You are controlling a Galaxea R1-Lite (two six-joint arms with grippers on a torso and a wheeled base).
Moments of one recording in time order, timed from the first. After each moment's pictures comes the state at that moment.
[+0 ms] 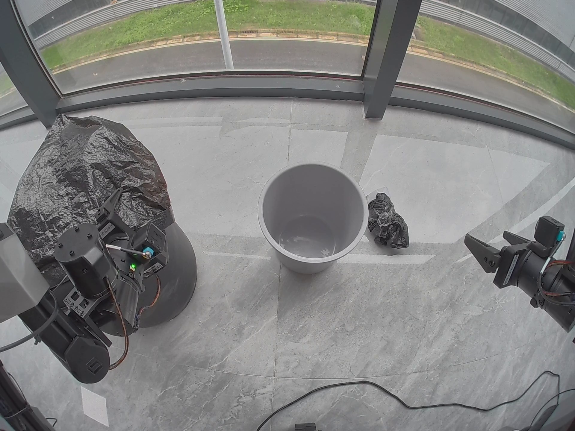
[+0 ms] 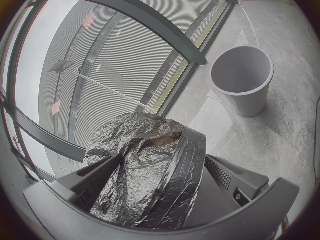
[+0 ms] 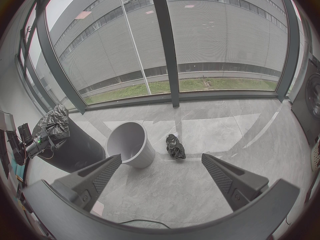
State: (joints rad) left arm -0.39 1.86 -0.42 -1.55 0.52 1.07; right arm 0.31 1.31 -0.32 -0.83 -0.14 0.17
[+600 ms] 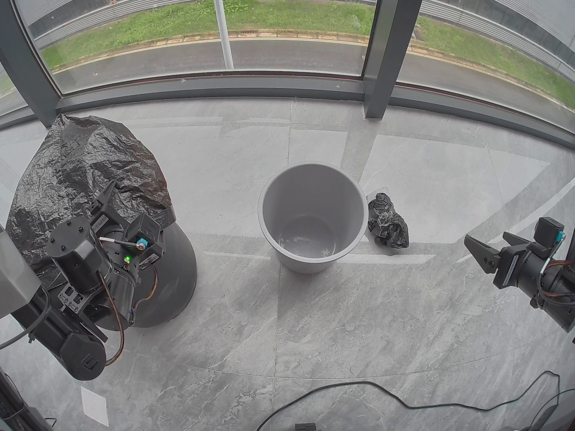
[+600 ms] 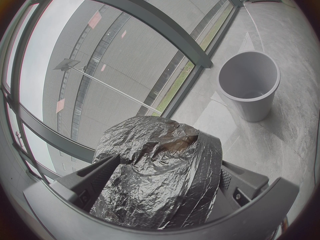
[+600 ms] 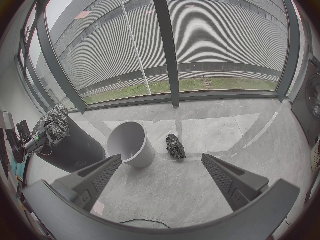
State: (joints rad) left arm -0.39 1.83 -0.44 -1.55 0.52 1.06; right arm 0.31 1.32 -0.31 -0.83 -0.14 0.17
